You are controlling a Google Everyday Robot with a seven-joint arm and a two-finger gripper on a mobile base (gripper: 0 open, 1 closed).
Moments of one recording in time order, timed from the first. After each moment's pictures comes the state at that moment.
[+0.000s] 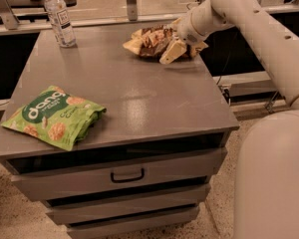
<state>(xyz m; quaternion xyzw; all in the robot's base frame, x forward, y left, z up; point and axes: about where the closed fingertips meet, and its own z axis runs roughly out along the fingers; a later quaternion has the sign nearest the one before) 0.798 -0.077 0.878 -0.60 0.69 0.03 0.40</state>
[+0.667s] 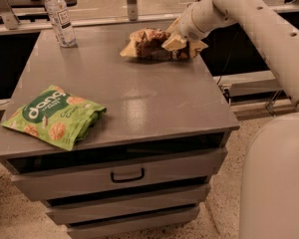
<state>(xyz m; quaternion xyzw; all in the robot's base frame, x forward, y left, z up) 0.793 -0.077 0.893 -0.62 0.67 0.01 0.41</state>
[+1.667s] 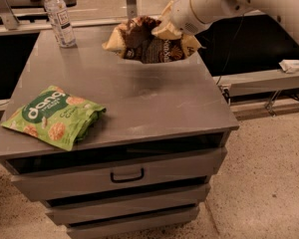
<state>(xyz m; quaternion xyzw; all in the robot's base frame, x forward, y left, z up) 0.682 -0.031 0.984 -0.63 0.62 -0.02 0.46</state>
